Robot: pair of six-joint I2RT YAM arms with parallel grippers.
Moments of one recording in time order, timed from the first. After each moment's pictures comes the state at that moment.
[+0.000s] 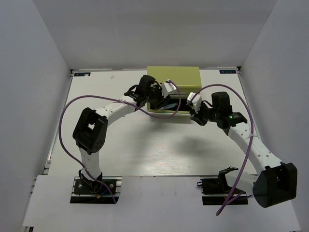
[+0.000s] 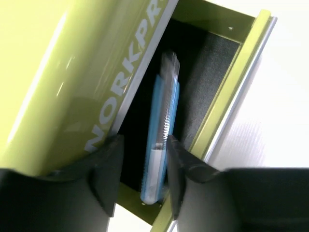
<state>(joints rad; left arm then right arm) -0.61 1.90 1.43 -0.10 0.35 0.50 0.31 1.14 0.88 -0.44 -0.47 -0.63</state>
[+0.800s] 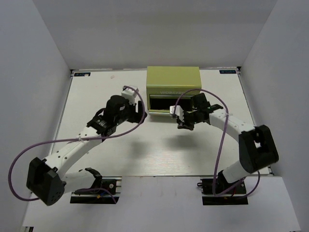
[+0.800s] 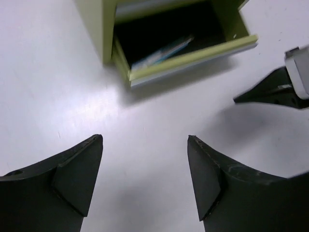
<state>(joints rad) -0.60 1.19 0.93 -0.19 0.03 -0.19 0.41 1.49 0.94 -0.52 -0.69 -1.00</state>
